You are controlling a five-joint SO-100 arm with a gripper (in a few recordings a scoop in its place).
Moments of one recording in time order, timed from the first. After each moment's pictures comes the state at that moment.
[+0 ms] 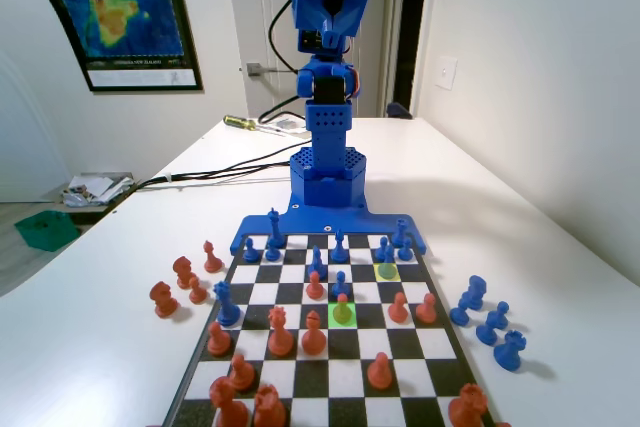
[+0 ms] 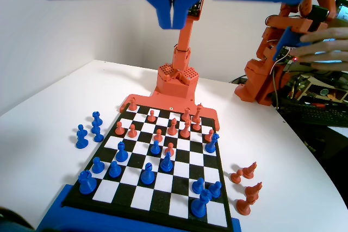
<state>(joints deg) 0.9 173.8 124.5 91.1 -101.3</state>
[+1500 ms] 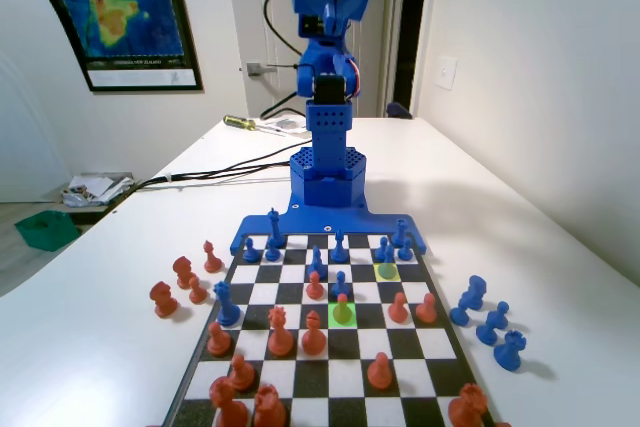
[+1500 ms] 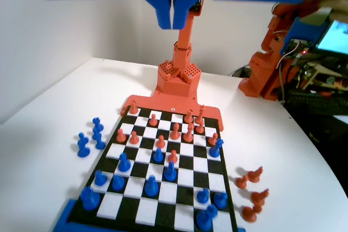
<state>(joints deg) 0.3 154.7 115.0 86.0 -98.6</state>
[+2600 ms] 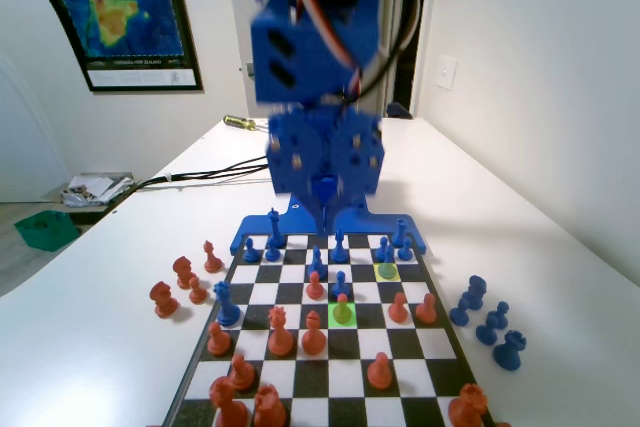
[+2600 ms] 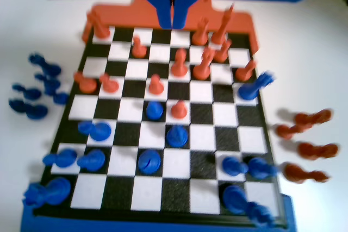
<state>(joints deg) 2.3 97.2 116.4 57.2 -95.1</state>
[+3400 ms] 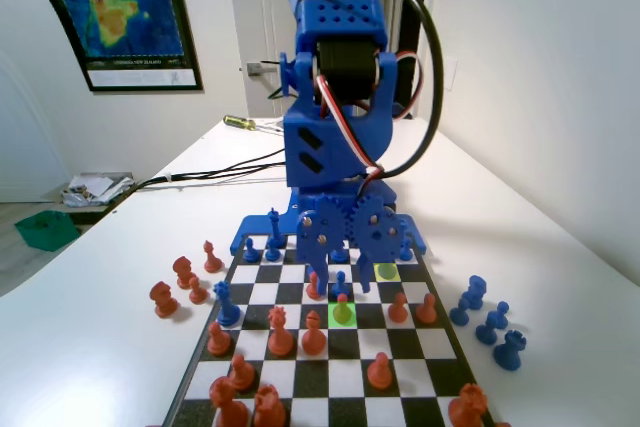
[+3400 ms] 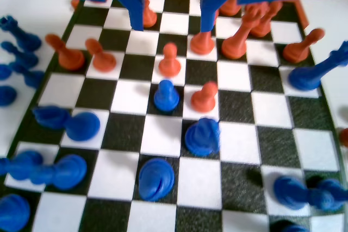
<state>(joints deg) -1.1 85.7 122.6 38.1 -94.0</state>
